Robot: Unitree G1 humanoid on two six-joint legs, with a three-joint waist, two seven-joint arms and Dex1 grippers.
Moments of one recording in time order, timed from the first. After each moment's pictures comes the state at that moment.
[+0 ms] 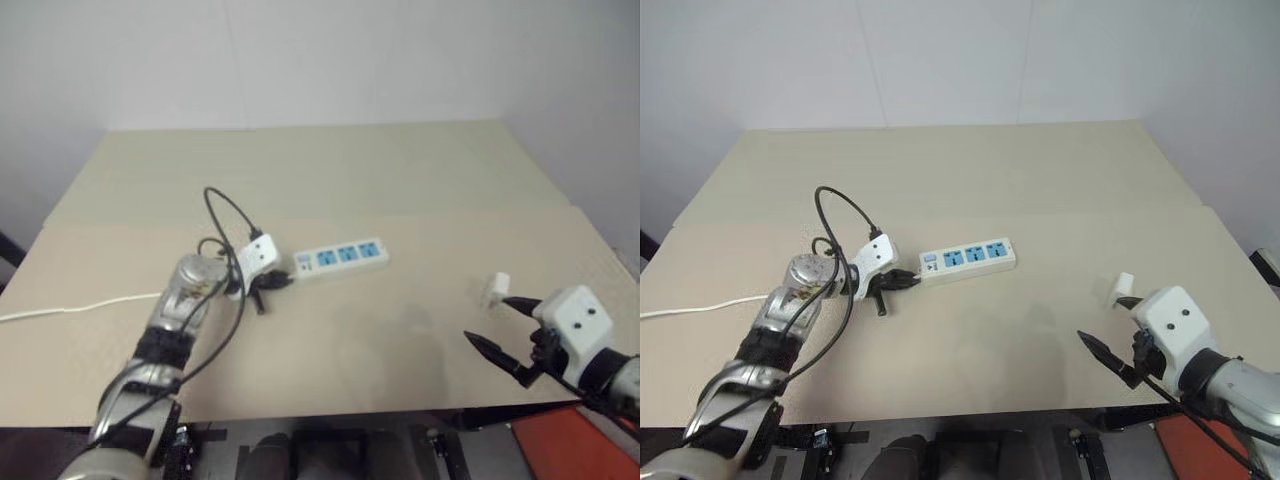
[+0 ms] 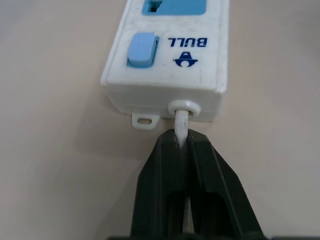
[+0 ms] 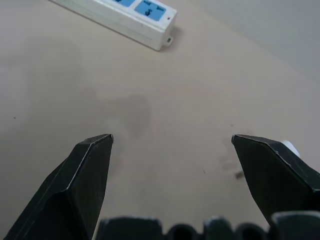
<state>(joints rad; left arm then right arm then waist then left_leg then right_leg) -0.55 0.47 -0.14 0.19 0.11 0.42 -1.05 0.33 -0.79 -0.48 -0.76 0.39 0.66 0.70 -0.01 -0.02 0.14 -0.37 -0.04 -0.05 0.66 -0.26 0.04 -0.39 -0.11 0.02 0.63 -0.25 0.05</state>
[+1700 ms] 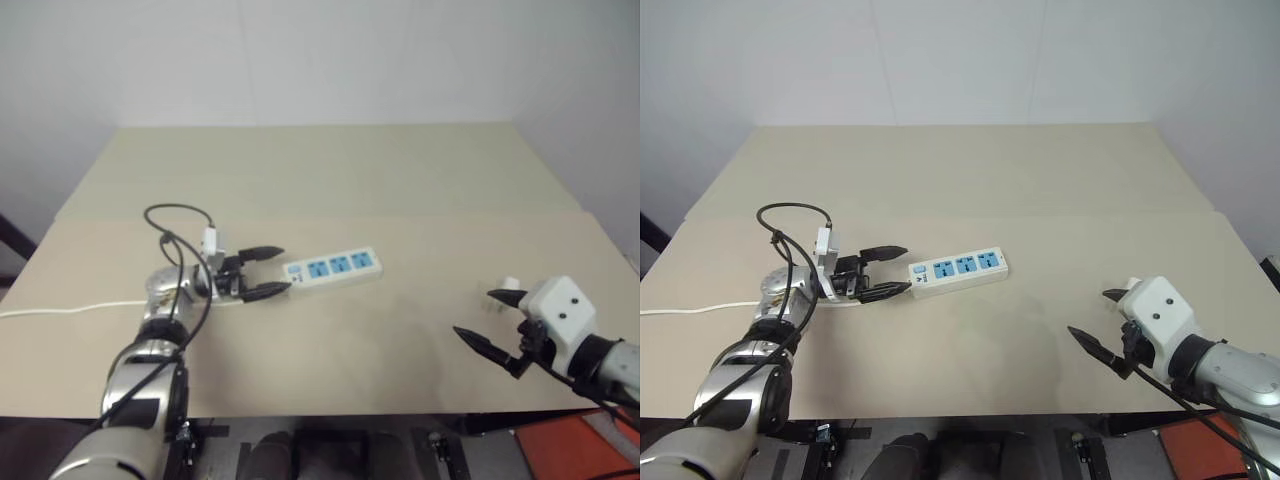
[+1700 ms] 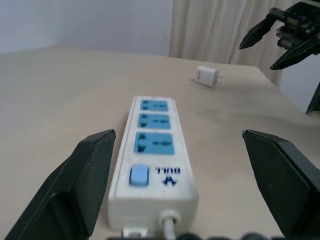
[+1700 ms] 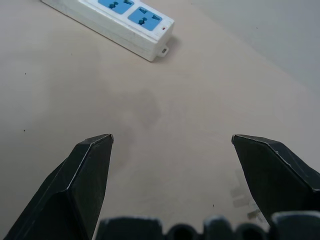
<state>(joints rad) -0.80 0.38 0.15 1.13 -0.36 -0.37 -1.60 0.28 -0.84 -0.44 -0.74 0.40 0.64 0.72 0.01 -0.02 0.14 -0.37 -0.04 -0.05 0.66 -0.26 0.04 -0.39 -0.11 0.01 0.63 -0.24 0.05</state>
